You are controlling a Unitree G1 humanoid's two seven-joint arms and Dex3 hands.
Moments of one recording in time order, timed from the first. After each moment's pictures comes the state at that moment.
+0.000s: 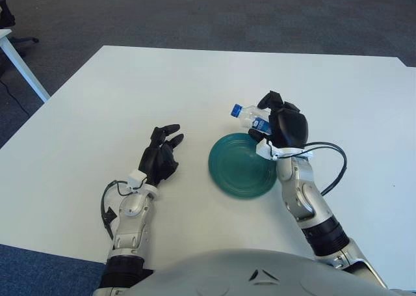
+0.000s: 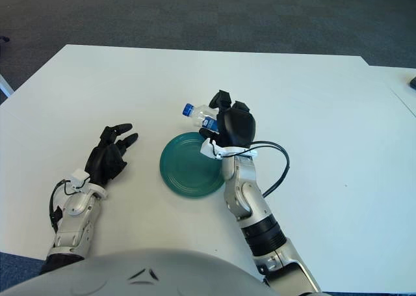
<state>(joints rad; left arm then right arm) 0.21 0.05 0.01 0.07 -0.09 -0.27 -0.17 -0.10 -0.15 0.40 -0.15 -0.97 0.32 -0.31</state>
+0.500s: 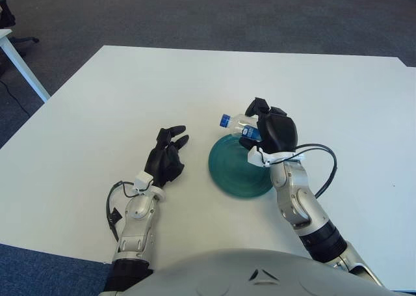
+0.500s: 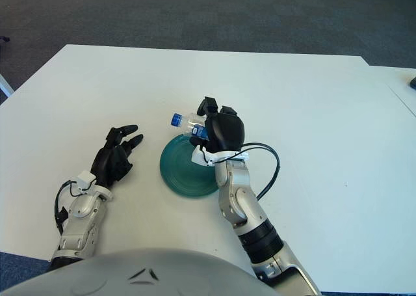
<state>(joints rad) 0.23 0.02 -0.02 0.04 -0.06 -0.26 -0.15 -0.06 -0.13 0.49 -0.20 -1.03 0.33 -0.22</state>
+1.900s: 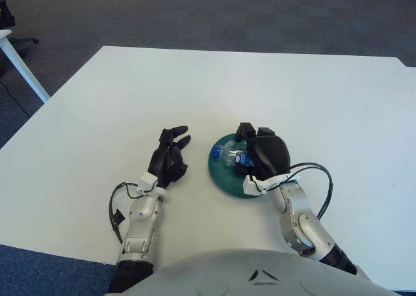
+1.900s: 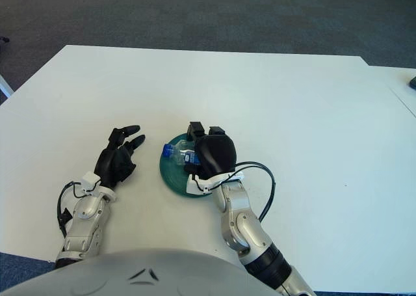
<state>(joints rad) 0.24 0.00 -0.04 0.04 -0.03 -0.27 -0.12 0.08 -0.21 0.58 -0.27 -1.13 0.25 -0.10</state>
